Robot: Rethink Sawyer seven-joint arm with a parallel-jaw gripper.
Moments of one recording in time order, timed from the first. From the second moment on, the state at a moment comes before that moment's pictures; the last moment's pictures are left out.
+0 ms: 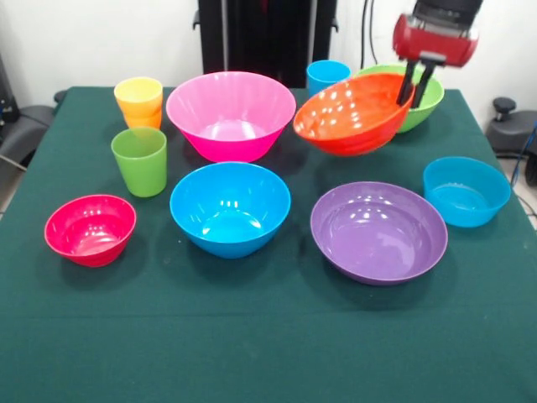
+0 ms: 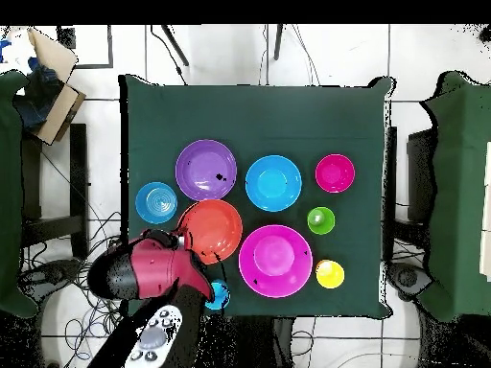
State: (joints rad) arm 0.36 -0.65 -0.29 1.89 0.11 0.21 1.90
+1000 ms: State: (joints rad) arm 0.17 -0.94 -0.20 2.04 0.10 0.32 1.90
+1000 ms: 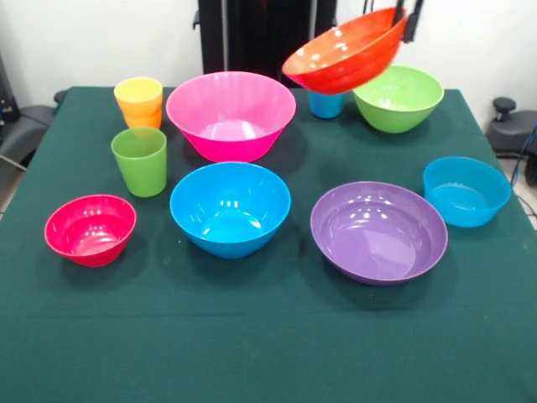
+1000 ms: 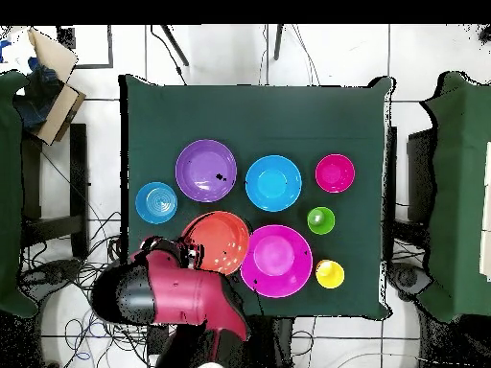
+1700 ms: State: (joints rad) arm -0.01 -0.95 -0.08 2.12 -0.04 0.29 1.90
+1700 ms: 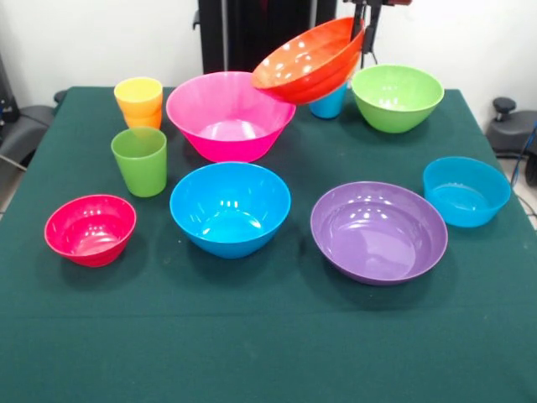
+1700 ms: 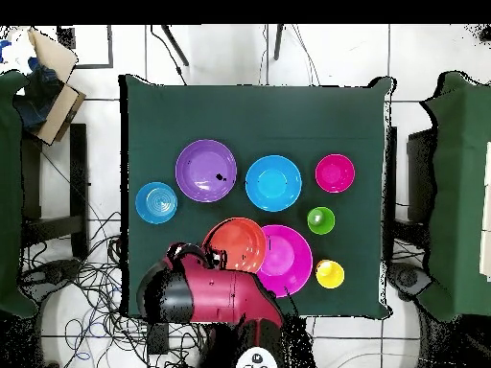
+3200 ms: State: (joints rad) arm -0.26 -1.06 0.15 2.19 -0.14 0.29 1.90
